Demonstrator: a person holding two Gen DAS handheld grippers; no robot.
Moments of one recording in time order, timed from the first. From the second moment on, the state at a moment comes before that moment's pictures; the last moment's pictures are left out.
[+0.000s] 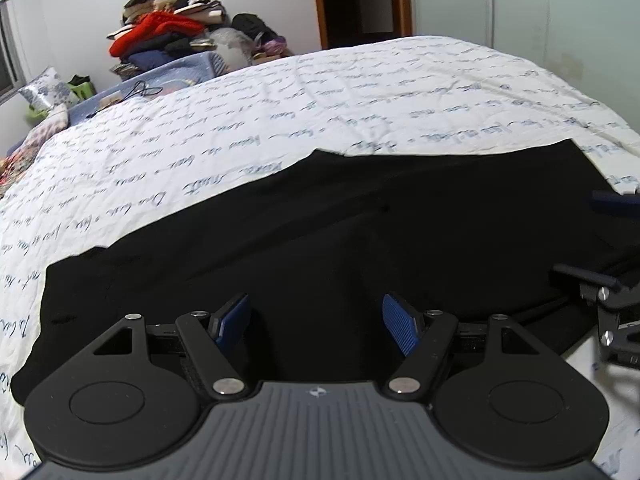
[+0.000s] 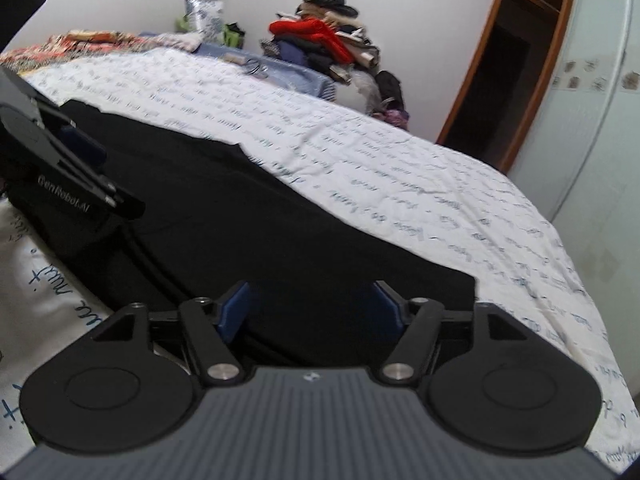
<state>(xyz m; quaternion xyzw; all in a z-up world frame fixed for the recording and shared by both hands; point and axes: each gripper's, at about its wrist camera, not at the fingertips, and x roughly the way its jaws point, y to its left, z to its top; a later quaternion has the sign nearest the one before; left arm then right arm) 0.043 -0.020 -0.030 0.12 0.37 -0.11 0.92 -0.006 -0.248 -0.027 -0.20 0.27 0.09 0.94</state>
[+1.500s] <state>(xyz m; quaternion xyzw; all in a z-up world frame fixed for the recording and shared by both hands) 0.017 0.245 -0.011 -0.20 0.40 0.06 0.89 -0.033 0.027 -0.068 -0.51 0.05 0.29 0.81</state>
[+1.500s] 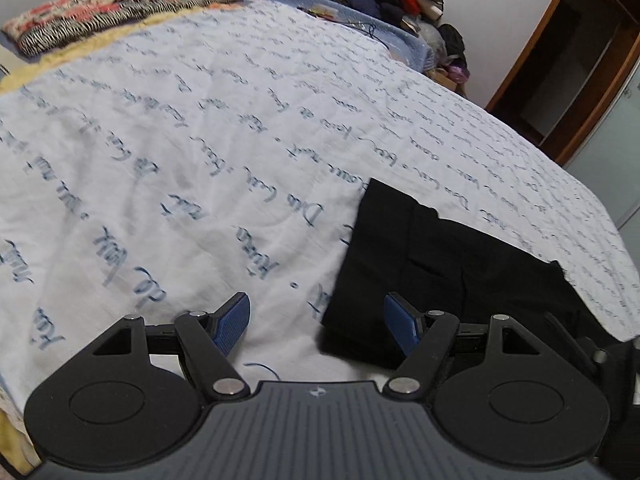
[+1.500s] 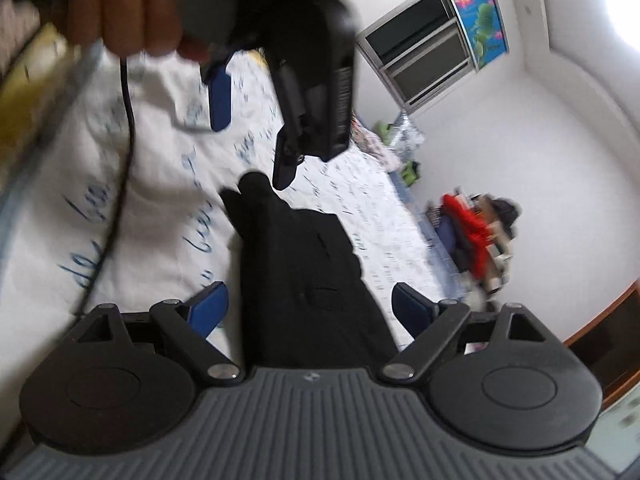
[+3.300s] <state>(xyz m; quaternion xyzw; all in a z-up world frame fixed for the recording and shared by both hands) 0.070 0.215 -0.008 -0.38 0.36 -0.01 0.85 -0.034 -0.009 -0.080 -0.43 0.11 0.26 0.85</state>
